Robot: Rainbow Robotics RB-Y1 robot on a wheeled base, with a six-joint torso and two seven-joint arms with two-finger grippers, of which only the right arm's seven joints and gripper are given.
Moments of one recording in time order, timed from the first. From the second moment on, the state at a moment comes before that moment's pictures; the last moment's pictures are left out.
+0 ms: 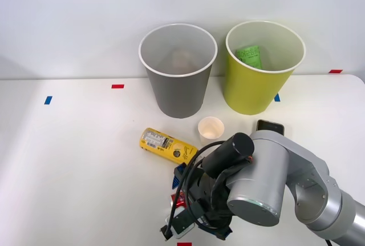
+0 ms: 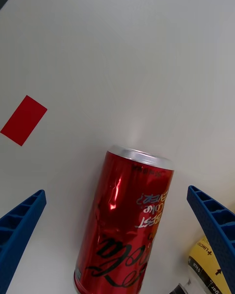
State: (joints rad) arm -0.43 -0.49 0.82 -2.10 -0.66 1.48 2.71
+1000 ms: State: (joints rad) arm -0.43 -0.41 0.88 -2.01 -0.48 1.47 2.70
